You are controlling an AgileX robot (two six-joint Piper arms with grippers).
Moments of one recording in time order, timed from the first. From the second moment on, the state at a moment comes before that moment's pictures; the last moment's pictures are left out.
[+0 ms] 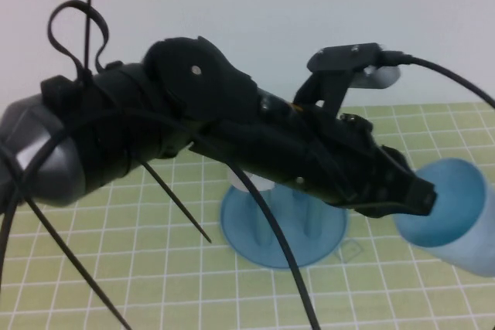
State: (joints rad) right arm 0.00 0.66 -0.83 0.59 1.14 -0.98; left arm -0.75 1.59 -1.39 -1.02 0.80 0.60
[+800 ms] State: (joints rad) right arm 0.13 0.84 -0.87 0.55 1.07 -1.16; left arm -0.78 1.60 -1.39 -1.21 0.85 0.63
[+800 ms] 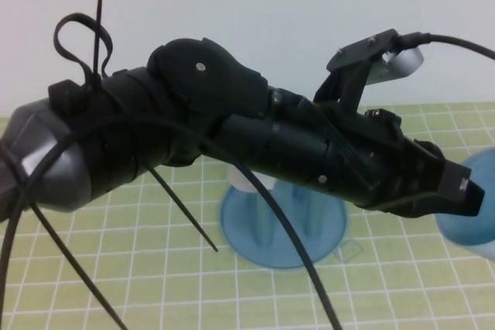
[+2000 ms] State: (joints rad) right arm 0.13 0.88 -0.87 0.56 1.06 -1.29; left arm -0.78 1.66 -1.39 -1.36 0.89 0.83
